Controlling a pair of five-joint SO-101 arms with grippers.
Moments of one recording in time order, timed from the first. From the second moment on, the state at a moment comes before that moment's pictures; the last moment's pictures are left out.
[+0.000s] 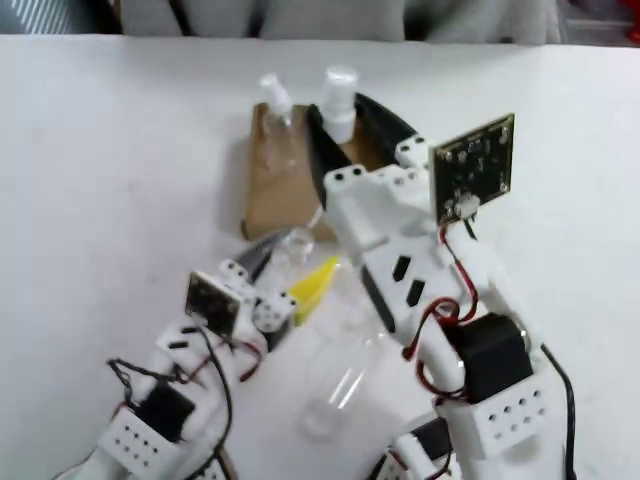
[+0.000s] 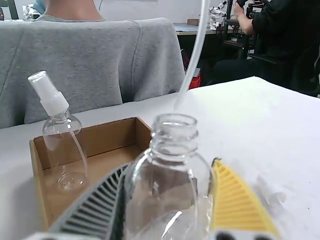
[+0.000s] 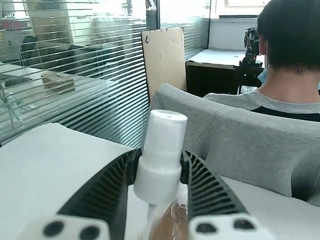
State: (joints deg) left arm 27.6 -95.0 97.6 14.4 4.2; right arm -28.7 -52.9 22.5 39.8 -0.4
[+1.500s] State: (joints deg) left arm 27.6 -95.0 97.6 14.4 4.2; right arm -37.5 -63.5 45.0 35.8 -0.4
